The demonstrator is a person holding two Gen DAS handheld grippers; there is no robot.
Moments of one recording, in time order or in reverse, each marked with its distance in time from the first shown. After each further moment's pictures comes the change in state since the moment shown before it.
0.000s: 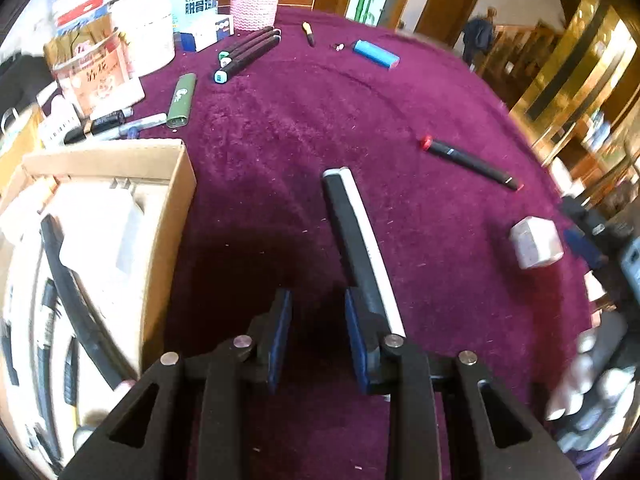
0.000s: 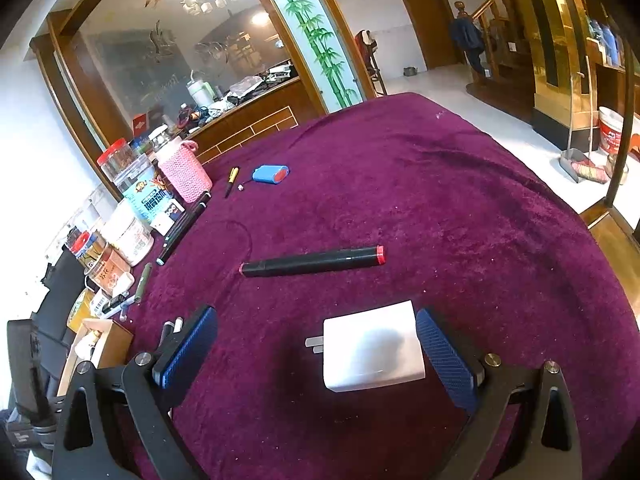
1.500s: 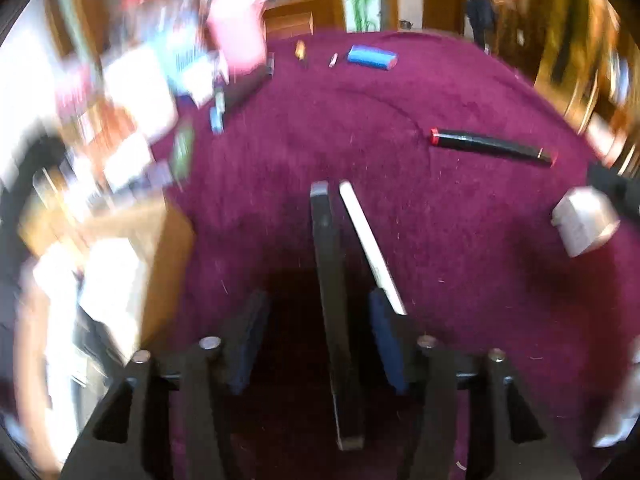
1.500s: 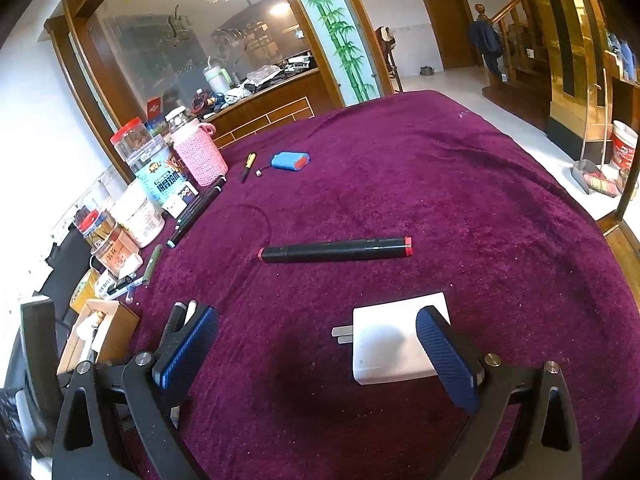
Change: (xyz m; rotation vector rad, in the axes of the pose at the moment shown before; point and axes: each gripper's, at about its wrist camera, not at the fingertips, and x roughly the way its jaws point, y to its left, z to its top) left arm 0.029 -0.058 -0.001 0.277 -0.109 0.375; right arm 0.006 0.018 -0.007 -0.059 0.028 0.026
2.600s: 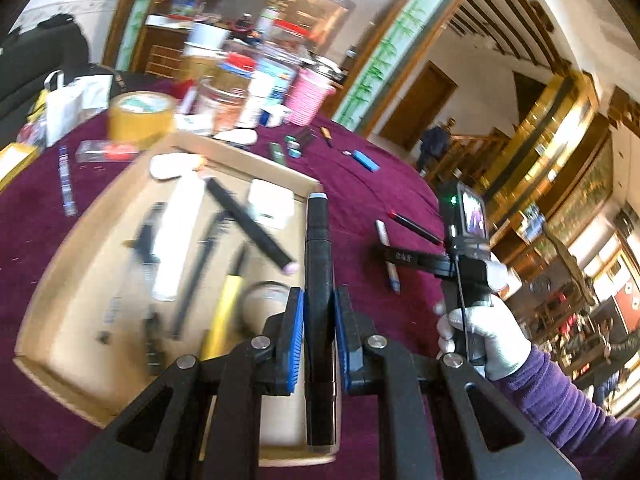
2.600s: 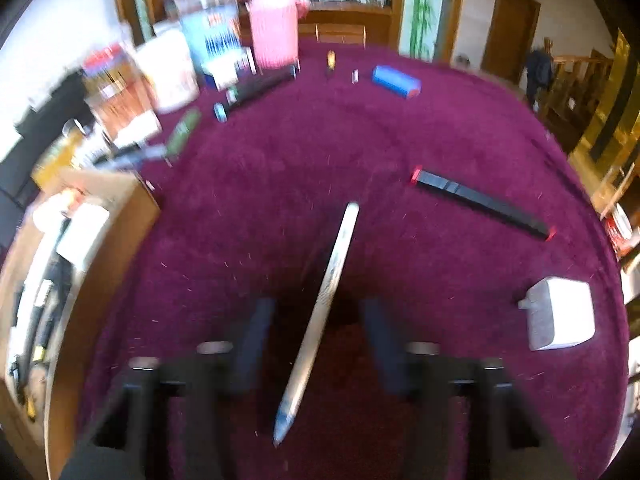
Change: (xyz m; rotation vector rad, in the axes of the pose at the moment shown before) left arm -0.131 0.217 -0.167 -0.494 -0.245 -0.526; right arm 0.080 0.154 -0.046 -0.324 0.276 -0.186
